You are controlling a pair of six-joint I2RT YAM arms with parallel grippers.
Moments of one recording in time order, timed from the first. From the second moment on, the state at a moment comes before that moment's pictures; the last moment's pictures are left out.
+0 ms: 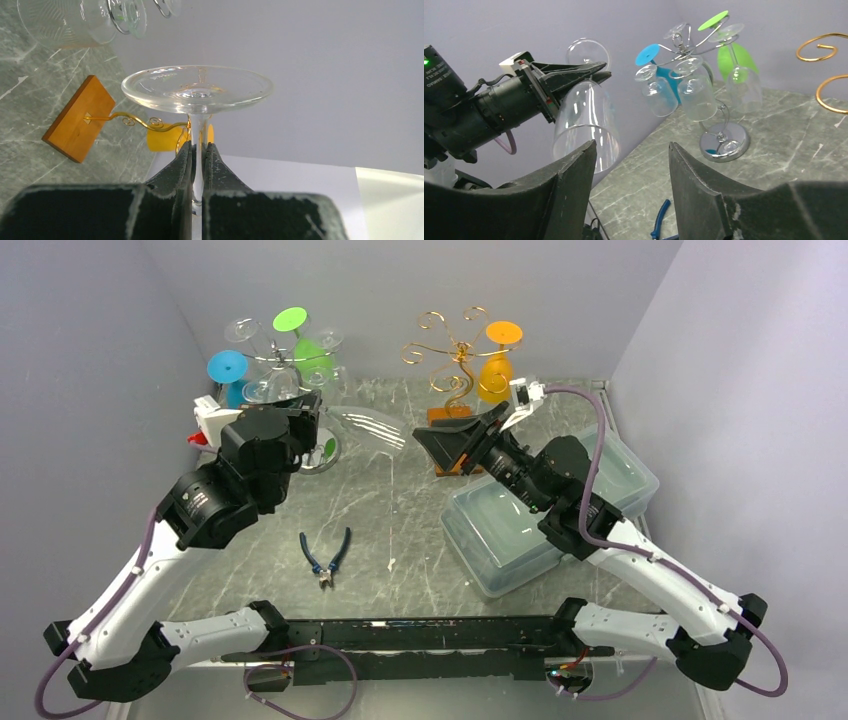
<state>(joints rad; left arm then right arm) -0.79 1.04 1.52 -0.73 -0.82 -1.65 0.88 1.00 1.13 0.11 0.02 0.53</state>
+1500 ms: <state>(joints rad) -0.78 0.98 1.35 -0.61 -0.77 -1.66 0.99 1.16 1.25 0.05 0.16 0.55</state>
